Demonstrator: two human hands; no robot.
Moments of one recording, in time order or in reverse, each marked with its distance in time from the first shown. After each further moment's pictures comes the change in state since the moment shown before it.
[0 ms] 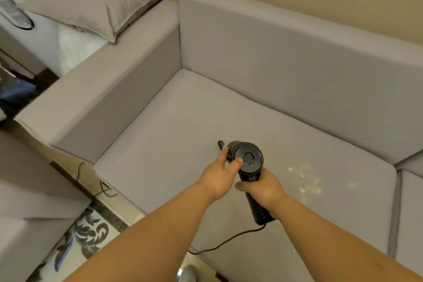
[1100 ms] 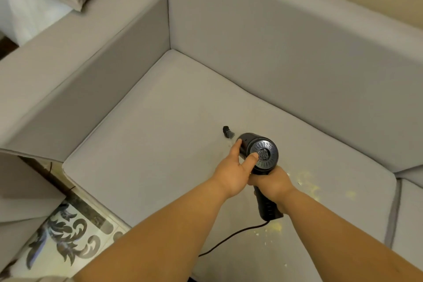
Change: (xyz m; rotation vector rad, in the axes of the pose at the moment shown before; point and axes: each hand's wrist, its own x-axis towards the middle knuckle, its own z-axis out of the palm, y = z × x) left_hand 0.102 0.011 0.026 -0.075 -0.070 -0.020; right_hand 0.101 0.002 -0.030 0.069 0.032 0.183
